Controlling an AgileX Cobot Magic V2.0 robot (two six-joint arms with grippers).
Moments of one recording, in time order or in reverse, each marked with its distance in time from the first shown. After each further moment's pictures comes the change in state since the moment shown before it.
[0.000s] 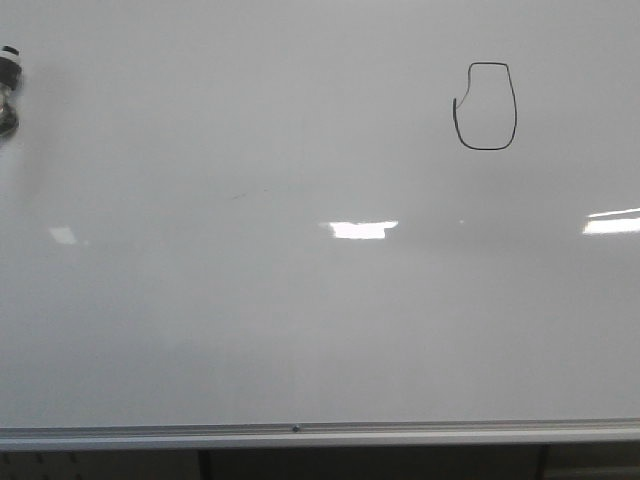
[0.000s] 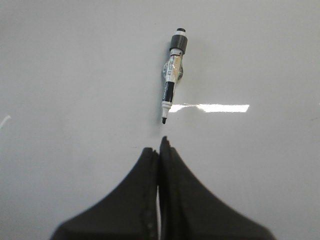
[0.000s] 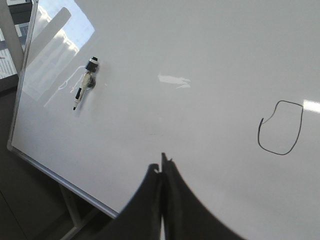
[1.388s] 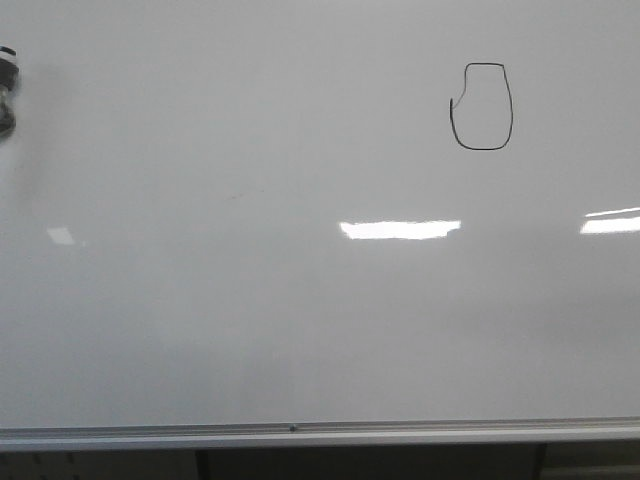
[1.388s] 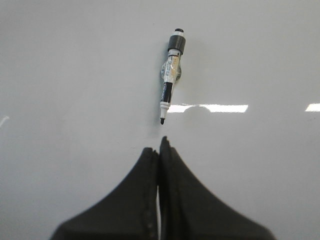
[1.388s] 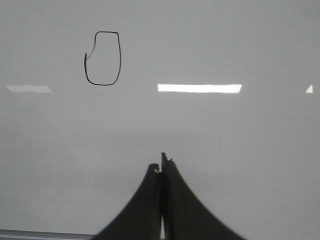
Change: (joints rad) left arm 0.000 0.000 0.000 0.000 0.000 0.000; right arm -0.211 -0.326 0.417 -0.727 -0.253 0.677
